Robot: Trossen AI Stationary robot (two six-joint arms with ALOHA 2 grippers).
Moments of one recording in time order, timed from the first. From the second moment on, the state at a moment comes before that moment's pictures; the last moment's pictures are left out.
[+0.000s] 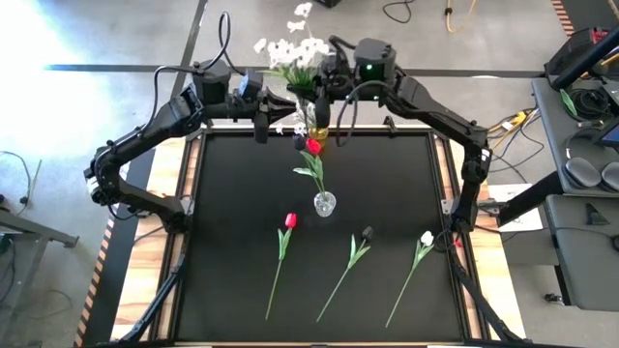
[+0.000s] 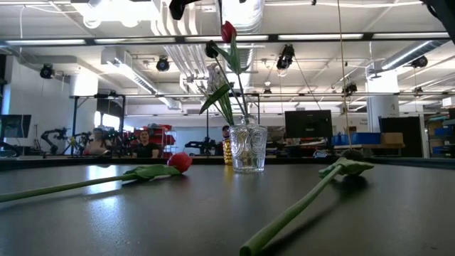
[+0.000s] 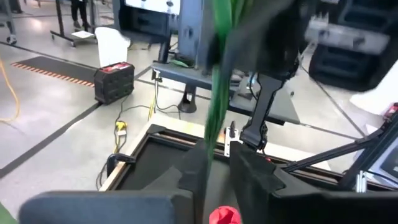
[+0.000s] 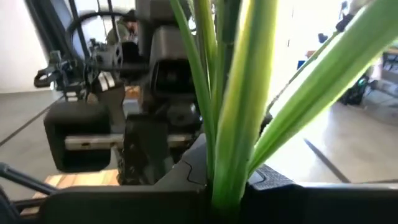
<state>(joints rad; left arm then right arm) 0.55 1.34 1.51 -0.33 0.42 -0.11 -0.43 1.87 2.19 -0.39 -0.35 0.00</state>
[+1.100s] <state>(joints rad) 0.60 1.15 1.19 0.03 0.34 -0.12 -0.65 1.77 1.83 -0.09 -0.44 -0.10</state>
